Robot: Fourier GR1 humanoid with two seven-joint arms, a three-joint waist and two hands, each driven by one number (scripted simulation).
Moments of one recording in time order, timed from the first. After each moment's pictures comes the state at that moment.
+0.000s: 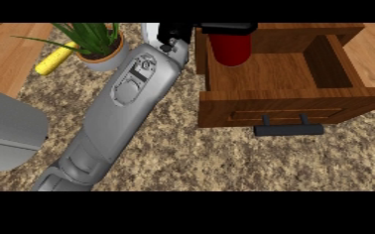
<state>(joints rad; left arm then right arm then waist) -1.12 0.00 -0.19 -1.05 0.06 0.47 0.28 0.30 -0.03 -0.29 -2.18 -0.14 0.23 0.08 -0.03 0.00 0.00</state>
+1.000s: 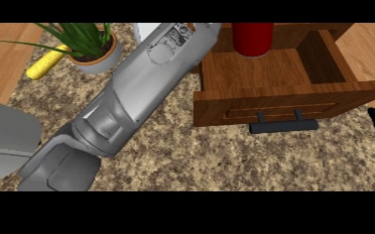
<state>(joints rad) -1.45 0.00 -0.31 -0.56 0.31 0.55 0.13 0.20 -0.04 -0.27 -2.15 -0.11 0.20 0.13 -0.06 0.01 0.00</state>
